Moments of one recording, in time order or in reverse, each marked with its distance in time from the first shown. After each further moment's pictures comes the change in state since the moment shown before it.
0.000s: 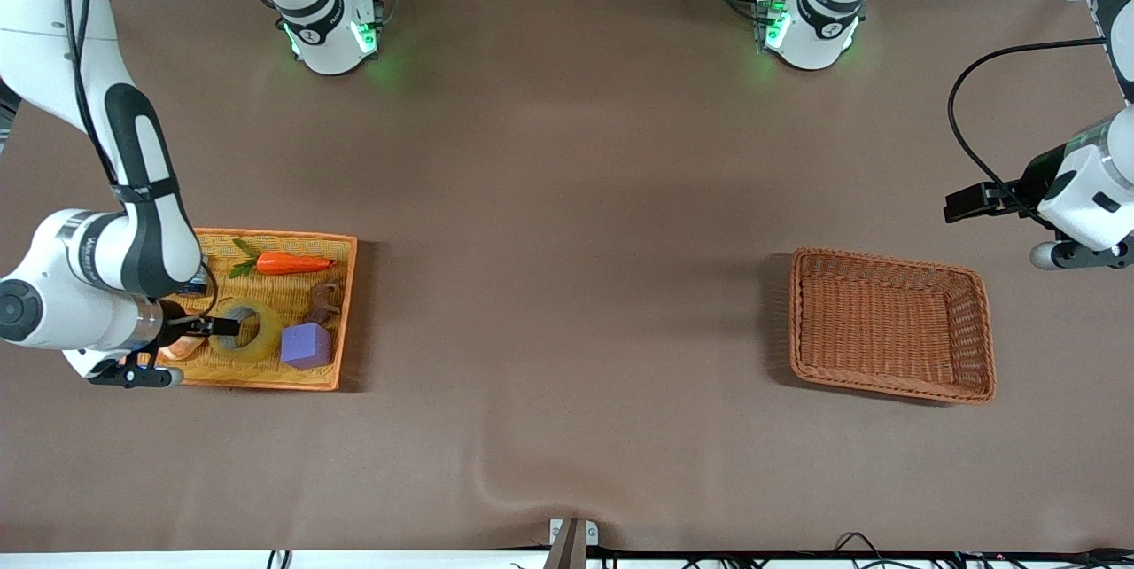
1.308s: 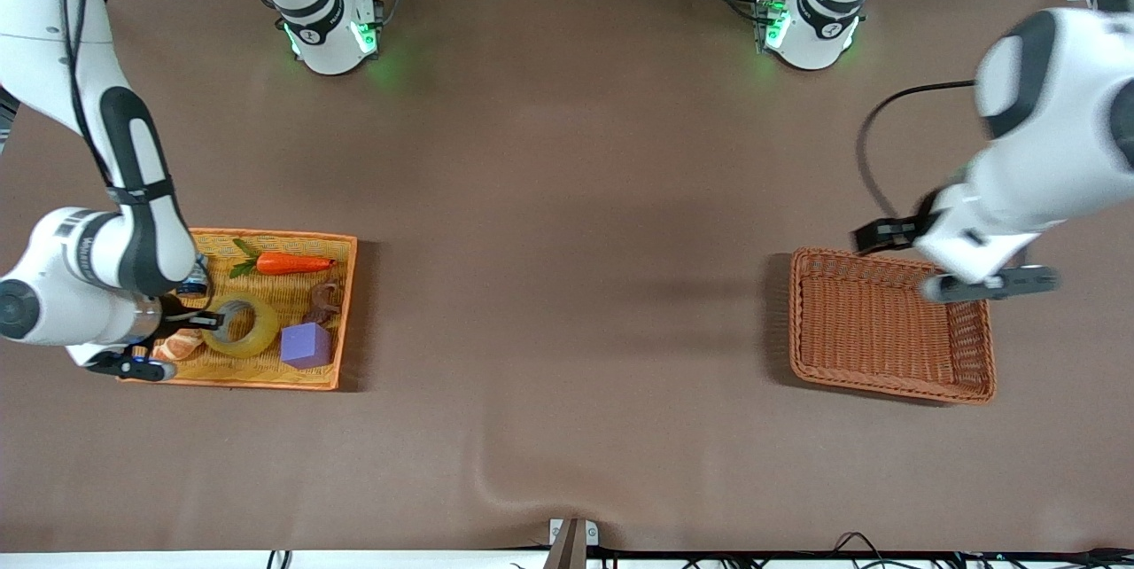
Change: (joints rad) left arm -0.198 0.094 -0.017 0.000 -0.013 0.149 -0.269; right arm -0.037 -0.021 -0.005 0.000 0.000 -0.055 -0.035
